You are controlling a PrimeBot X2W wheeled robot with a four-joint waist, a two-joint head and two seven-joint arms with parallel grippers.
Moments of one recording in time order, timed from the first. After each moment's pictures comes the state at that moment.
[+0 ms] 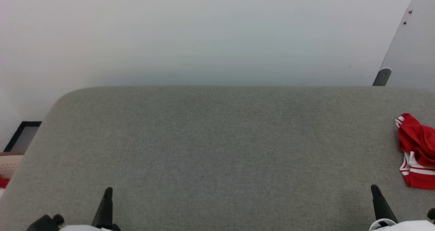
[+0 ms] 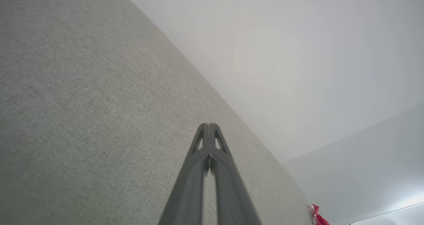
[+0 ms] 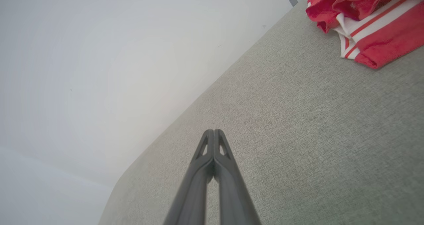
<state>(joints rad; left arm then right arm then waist) 0.03 0.17 0.05 0.27 -1.02 -0.12 -0.08 0.02 -0.12 -0.05 0.28 0.93 0.13 -0.07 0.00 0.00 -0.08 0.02</state>
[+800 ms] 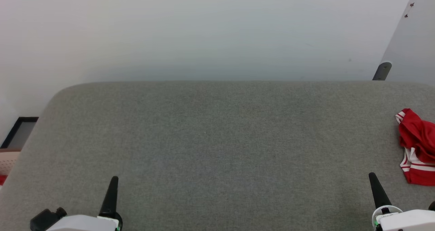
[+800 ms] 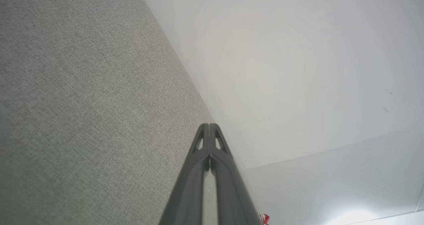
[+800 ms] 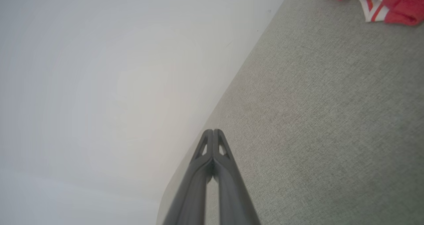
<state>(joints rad) -0.02 0.12 0.08 0.26 -1.24 -0.12 -0.01 -0.03 -0.09 -0.07 0.27 1.18 0.13 0.00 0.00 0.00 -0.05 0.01</state>
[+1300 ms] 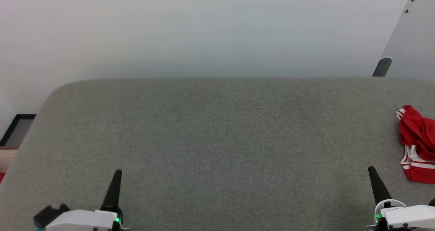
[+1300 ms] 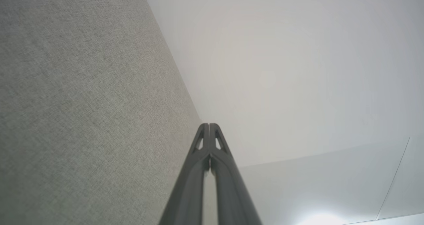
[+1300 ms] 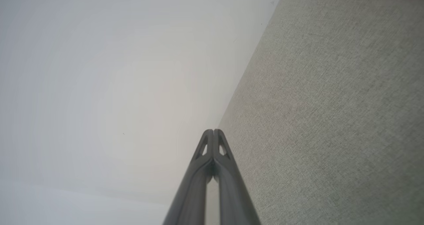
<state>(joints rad) -0.05 0.10 0.09 0.26 -1.35 -0.12 0.03 -0.05 -0.08 -0.09 0.26 1.31 0.13 0.03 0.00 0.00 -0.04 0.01</state>
